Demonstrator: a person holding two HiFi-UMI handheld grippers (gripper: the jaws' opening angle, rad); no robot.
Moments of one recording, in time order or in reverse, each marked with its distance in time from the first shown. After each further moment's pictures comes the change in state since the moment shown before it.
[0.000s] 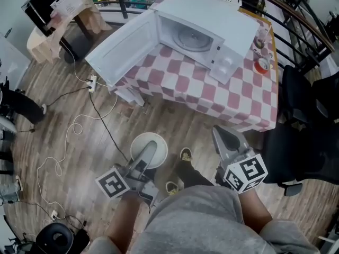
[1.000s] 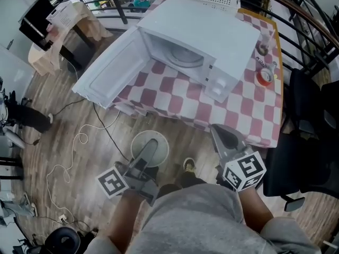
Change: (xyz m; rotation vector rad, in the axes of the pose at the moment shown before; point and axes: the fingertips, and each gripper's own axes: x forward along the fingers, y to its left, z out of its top) left arm 0.127 -0.018 0.032 -0.008 0.014 -0.003; right arm 0.063 -0.107 0.019 0.067 0.001 0.031
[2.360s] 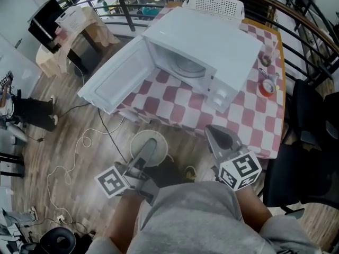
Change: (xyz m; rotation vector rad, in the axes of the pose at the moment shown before) left arm 0.012 -0.012 0.016 0.044 -0.066 0.009; right arm 0.022 0.002 0.021 -0.030 -0.051 0.081
